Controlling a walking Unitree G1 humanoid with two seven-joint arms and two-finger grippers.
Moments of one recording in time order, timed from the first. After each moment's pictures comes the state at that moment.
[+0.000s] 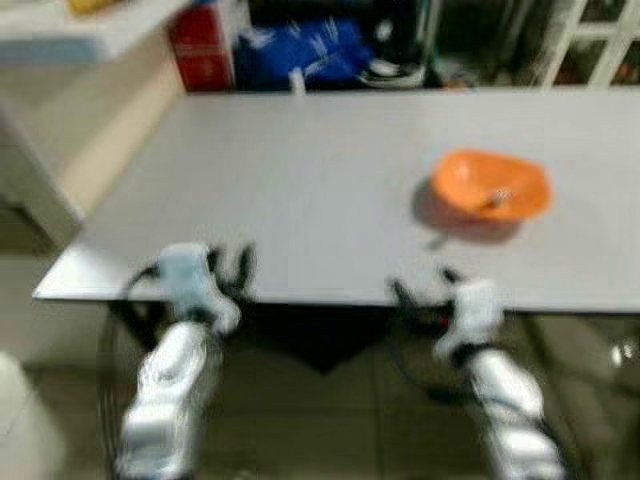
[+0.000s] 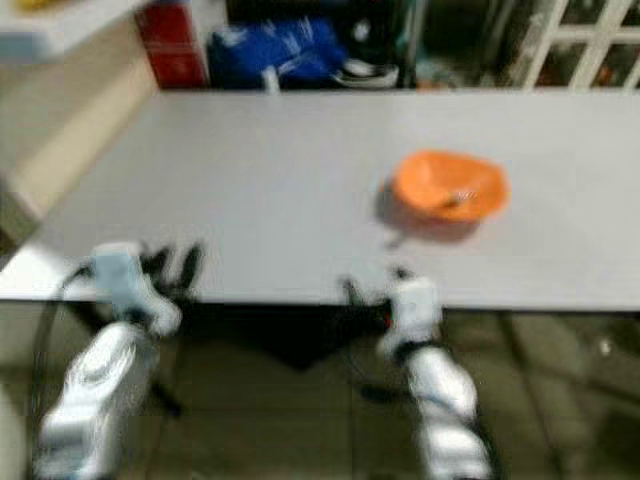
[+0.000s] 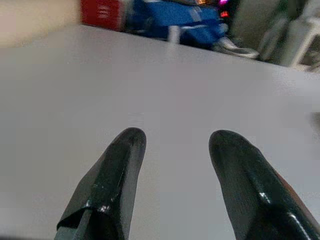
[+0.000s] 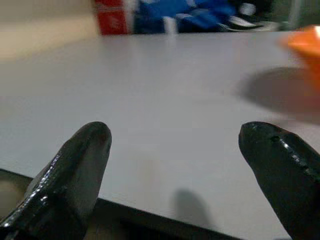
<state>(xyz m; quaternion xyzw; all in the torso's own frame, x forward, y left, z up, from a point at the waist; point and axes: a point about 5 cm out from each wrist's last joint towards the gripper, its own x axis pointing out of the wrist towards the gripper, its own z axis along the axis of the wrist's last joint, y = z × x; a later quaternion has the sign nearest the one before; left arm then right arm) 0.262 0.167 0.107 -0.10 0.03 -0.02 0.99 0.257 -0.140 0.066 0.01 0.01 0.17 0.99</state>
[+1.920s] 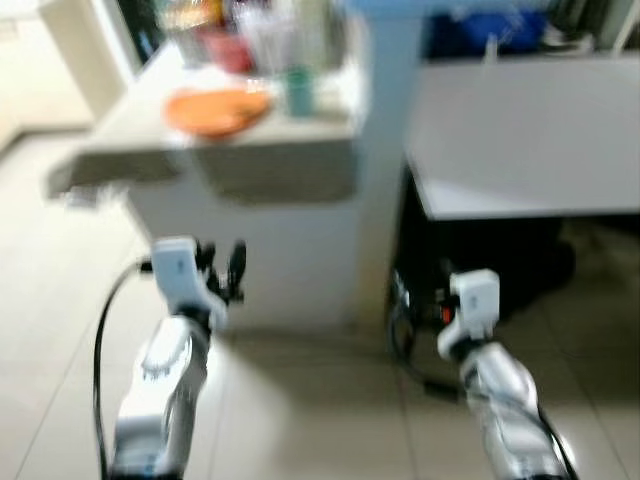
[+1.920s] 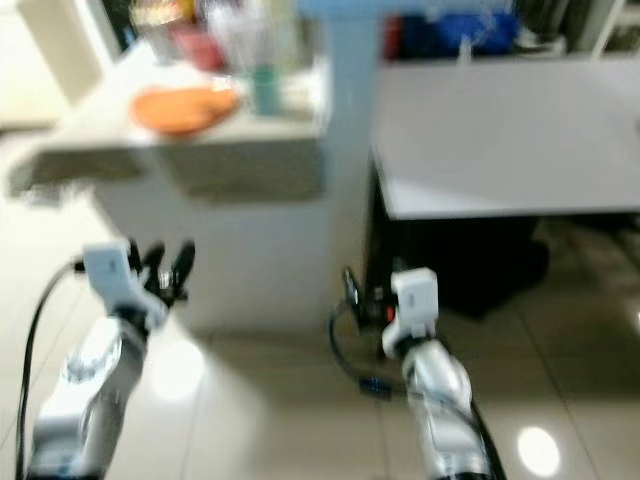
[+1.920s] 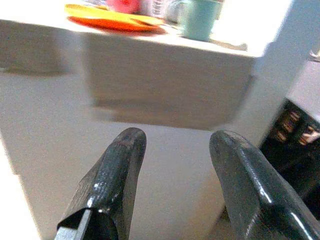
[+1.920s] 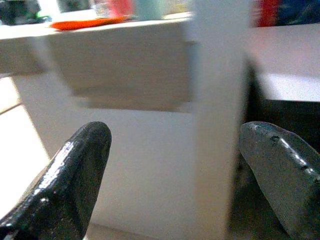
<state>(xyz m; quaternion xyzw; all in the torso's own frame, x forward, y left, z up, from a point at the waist) 0.266 0.173 0.112 -0.09 0.03 -0.03 1.00 0.263 -0.147 0.068 0.01 0.00 0.15 0.99</state>
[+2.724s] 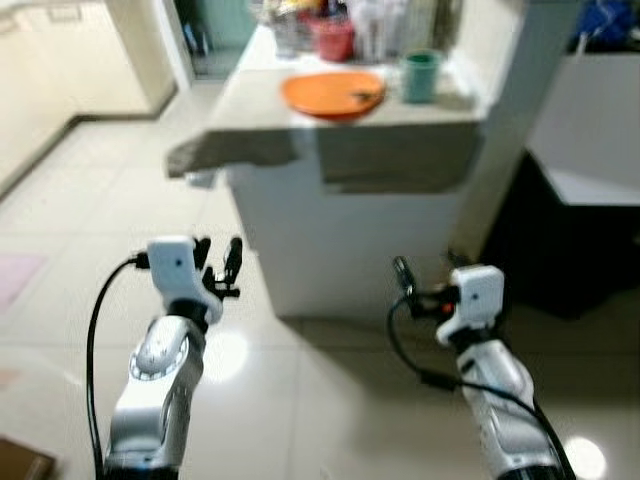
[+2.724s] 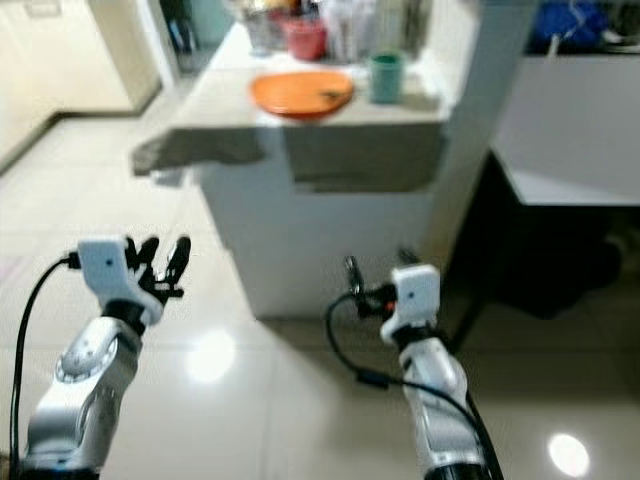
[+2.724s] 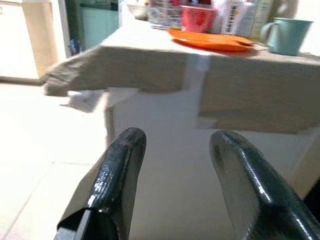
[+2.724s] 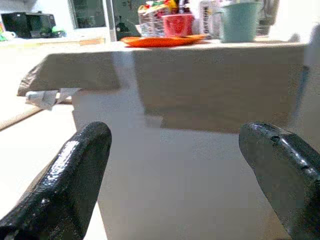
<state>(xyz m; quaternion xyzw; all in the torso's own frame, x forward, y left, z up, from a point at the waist) 0.268 0.176 0.120 -0.06 0.01 -0.04 1.00 0.268 -0.146 0.082 -0.01 -0.05 0.12 0.99</state>
